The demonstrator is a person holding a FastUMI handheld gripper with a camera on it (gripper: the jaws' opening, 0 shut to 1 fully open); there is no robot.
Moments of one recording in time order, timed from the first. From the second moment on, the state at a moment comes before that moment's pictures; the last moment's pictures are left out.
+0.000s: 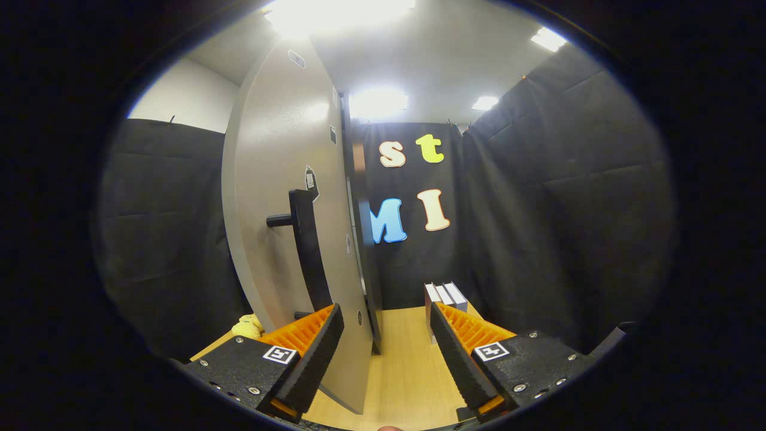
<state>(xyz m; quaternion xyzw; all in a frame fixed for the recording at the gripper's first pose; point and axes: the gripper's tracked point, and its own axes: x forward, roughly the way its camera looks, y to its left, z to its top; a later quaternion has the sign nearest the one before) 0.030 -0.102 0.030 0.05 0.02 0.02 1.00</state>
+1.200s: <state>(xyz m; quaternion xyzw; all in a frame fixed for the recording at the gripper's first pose) 0.064 0.142 0.018 0.05 0.01 0.02 1.00</state>
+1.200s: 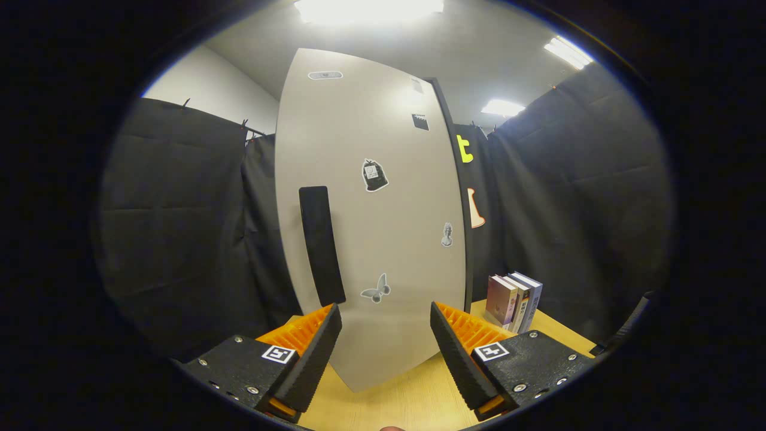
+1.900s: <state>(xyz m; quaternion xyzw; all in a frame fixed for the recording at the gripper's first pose) 0.061 0.153 0.007 0.06 0.03 0.05 1.00</state>
